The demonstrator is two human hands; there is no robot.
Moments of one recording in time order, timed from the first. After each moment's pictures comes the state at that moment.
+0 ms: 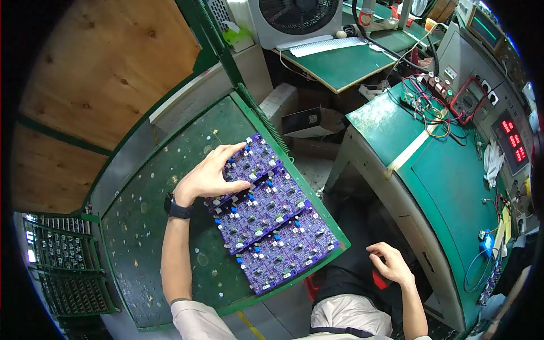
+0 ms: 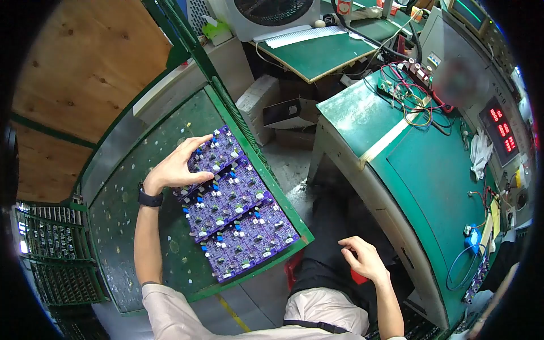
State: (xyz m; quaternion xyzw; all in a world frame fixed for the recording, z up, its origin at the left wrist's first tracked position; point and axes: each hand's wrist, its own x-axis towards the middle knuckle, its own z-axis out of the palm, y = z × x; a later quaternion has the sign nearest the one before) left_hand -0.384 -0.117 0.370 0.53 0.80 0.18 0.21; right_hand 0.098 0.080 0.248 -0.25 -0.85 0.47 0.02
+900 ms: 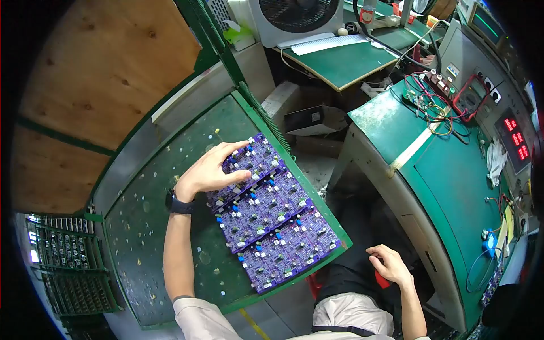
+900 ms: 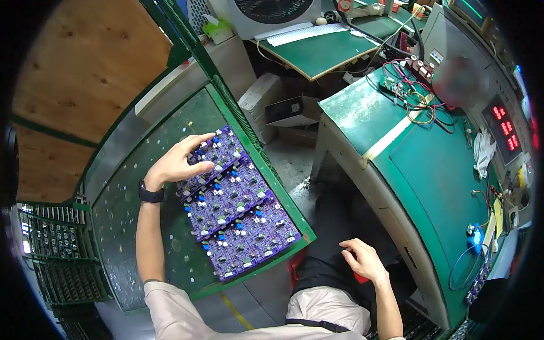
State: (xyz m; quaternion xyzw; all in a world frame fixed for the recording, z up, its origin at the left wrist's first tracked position) left_hand -0.383 -0.110 0.382 0.51 0.81 0.19 0.22; right_hand 0.106 0.075 0.226 -0.25 -0.85 0.46 0.01
